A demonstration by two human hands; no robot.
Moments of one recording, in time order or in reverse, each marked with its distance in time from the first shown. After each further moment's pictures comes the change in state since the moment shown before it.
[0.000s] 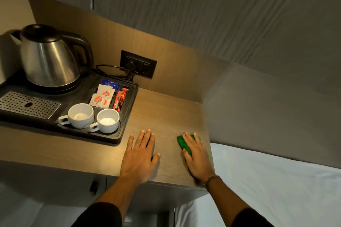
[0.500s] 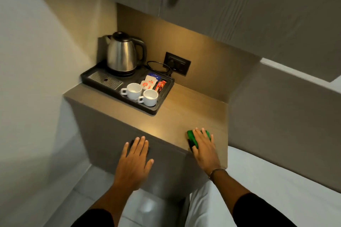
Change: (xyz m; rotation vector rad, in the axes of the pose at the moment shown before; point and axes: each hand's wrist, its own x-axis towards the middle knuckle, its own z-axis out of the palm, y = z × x) left_hand -0.203 0.007 -0.021 0.048 0.052 -0.283; right_hand -0.075 -0.047 -0.005 -0.097 -0.008 -0.229
